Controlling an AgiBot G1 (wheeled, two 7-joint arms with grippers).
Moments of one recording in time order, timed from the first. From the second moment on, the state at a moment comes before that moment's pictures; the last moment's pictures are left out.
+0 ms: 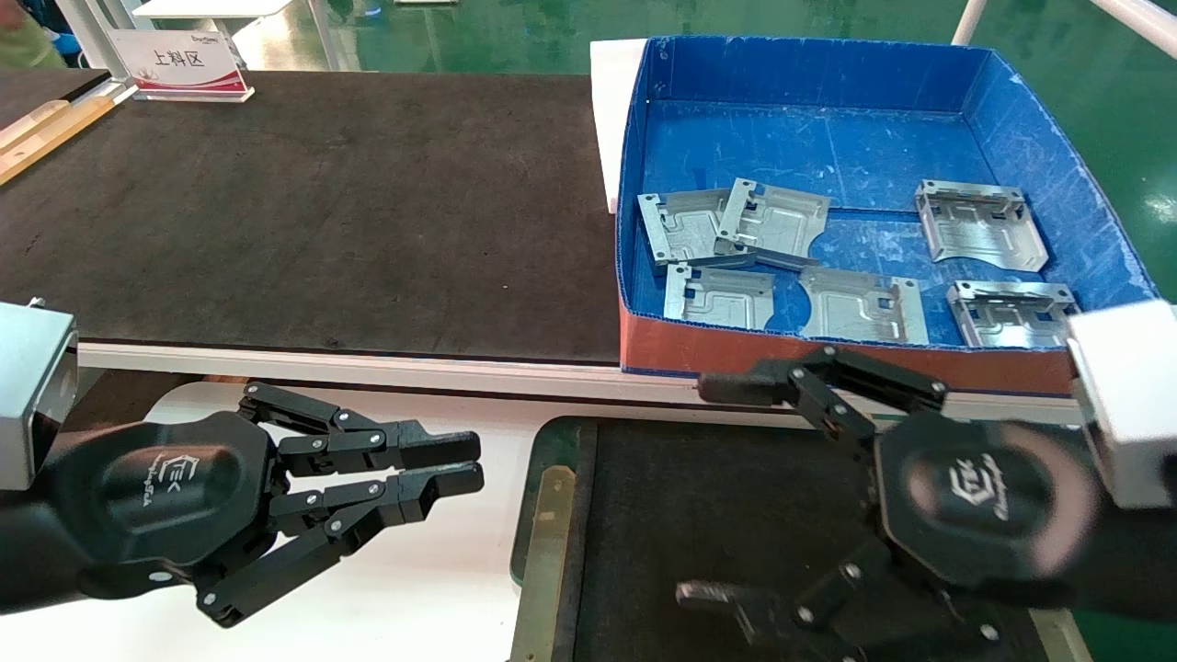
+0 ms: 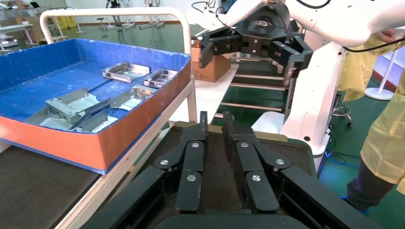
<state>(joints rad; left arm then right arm) -1.10 0.56 0.41 -1.24 0.63 1.43 -0.11 1.13 -0.64 -0.29 1.27 -0.78 -1.48 0.18</state>
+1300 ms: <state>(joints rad) -1.10 0.56 0.41 -1.24 0.63 1.43 -0.11 1.65 -0.92 -0.39 0.29 -1.20 -1.04 -0.14</state>
